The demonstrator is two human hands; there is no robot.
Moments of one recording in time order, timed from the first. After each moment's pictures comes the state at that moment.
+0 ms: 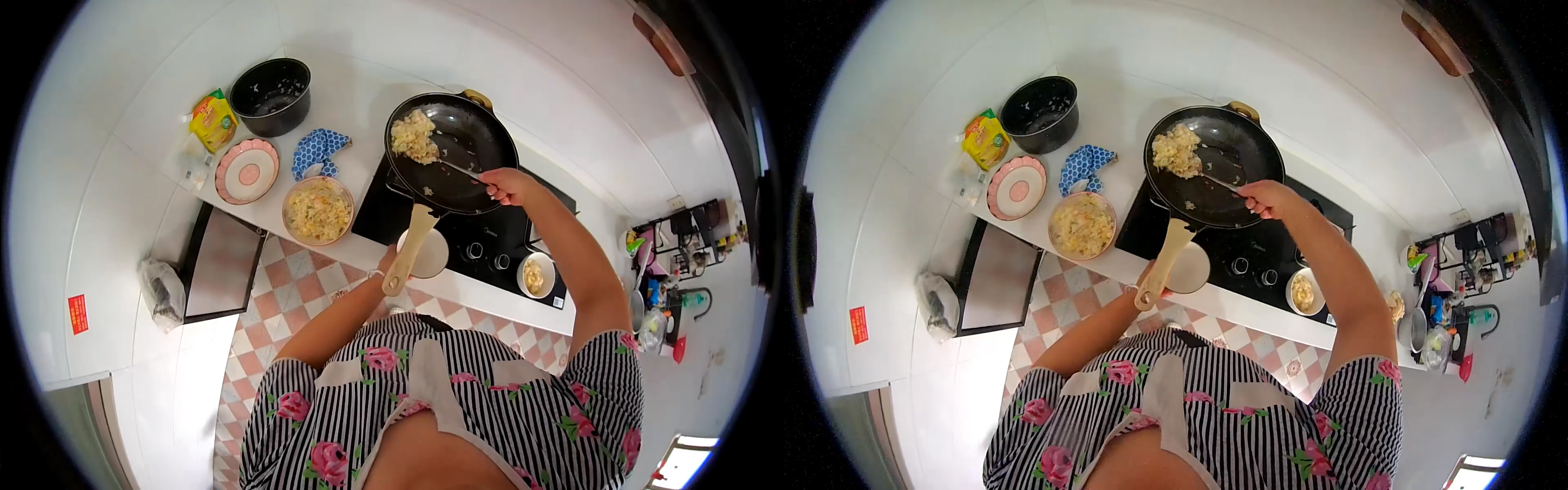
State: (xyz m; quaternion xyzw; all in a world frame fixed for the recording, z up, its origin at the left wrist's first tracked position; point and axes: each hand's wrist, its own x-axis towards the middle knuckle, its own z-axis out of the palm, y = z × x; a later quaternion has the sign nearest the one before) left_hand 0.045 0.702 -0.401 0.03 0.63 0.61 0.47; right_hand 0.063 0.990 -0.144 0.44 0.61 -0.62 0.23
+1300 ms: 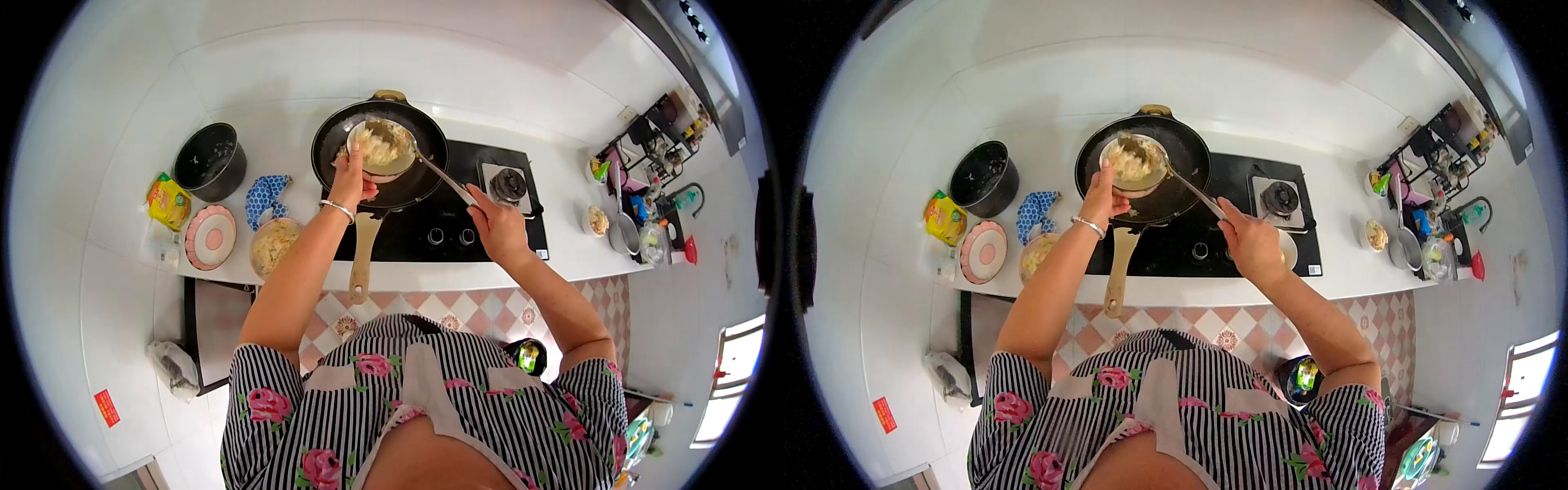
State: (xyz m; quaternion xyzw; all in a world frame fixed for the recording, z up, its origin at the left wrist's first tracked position) left_hand -0.047 0.784 -0.132 0.17 0.61 0.65 0.42; right_hand 0.221 0.849 -0.059 0.30 0.93 -0.09 -0.21
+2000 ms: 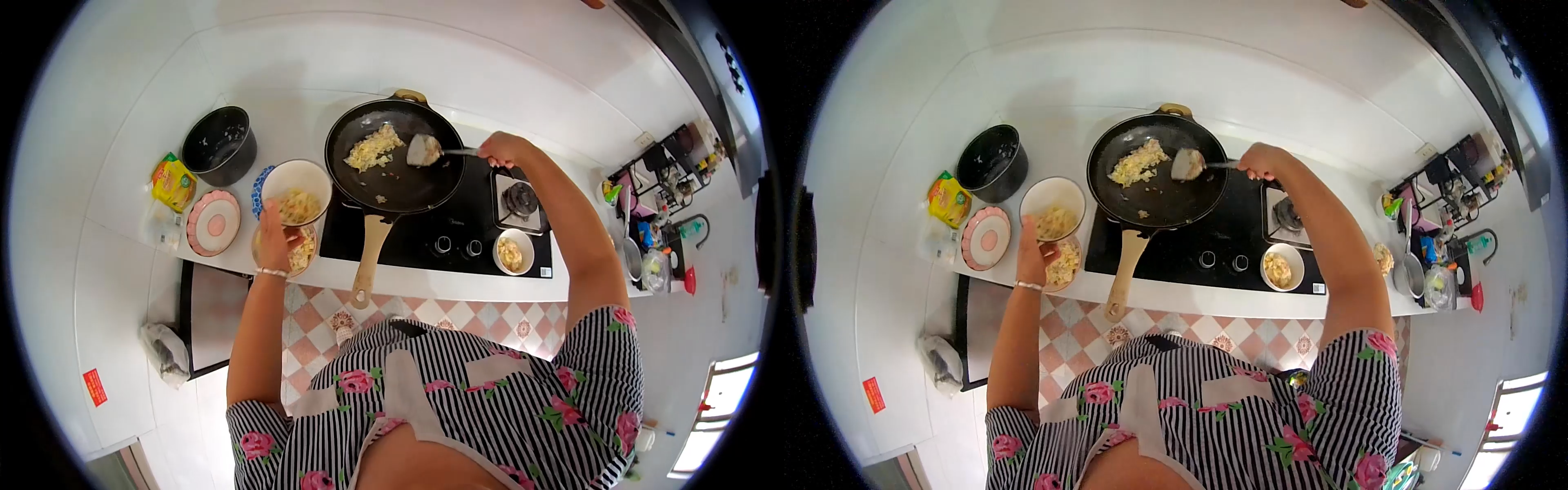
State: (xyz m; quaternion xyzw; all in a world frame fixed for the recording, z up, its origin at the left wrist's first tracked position) left_hand -0.087 0.636 -0.163 0.02 0.63 0.71 0.30; right_hand 0.113 1.063 -0.073 0.44 0.82 -0.31 0.20
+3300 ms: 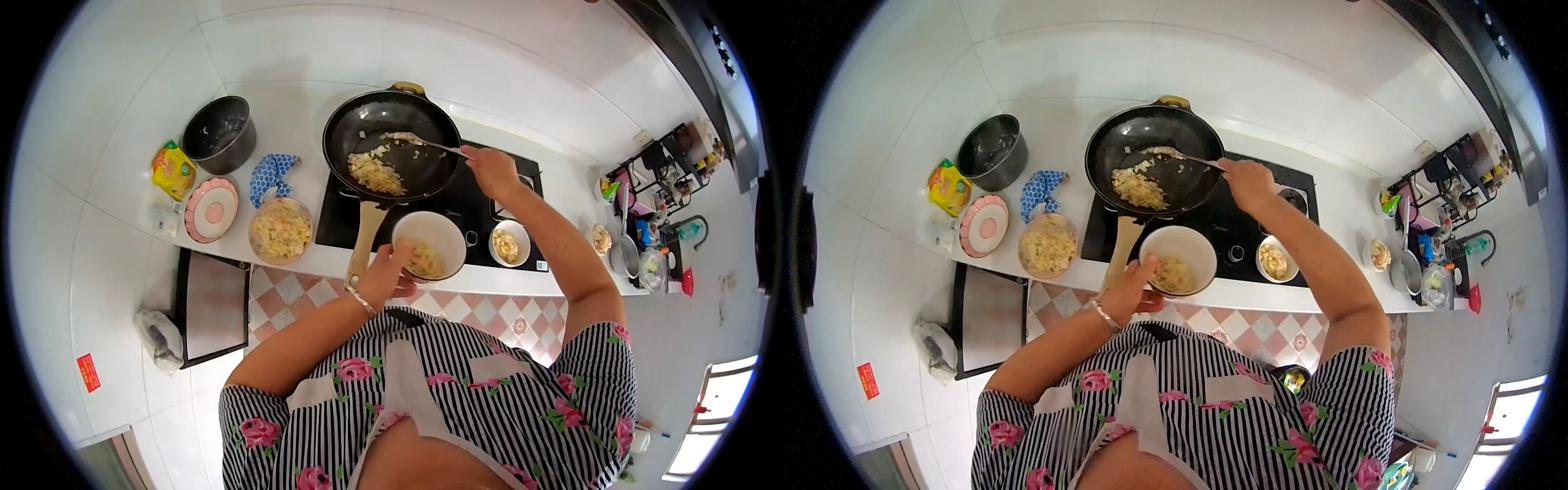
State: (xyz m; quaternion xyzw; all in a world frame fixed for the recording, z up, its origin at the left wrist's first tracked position) left_hand 0.079 0.677 -0.131 0.07 0.56 0.54 0.62; right_hand 0.147 0.950 -0.080 0.28 0.96 0.06 0.03
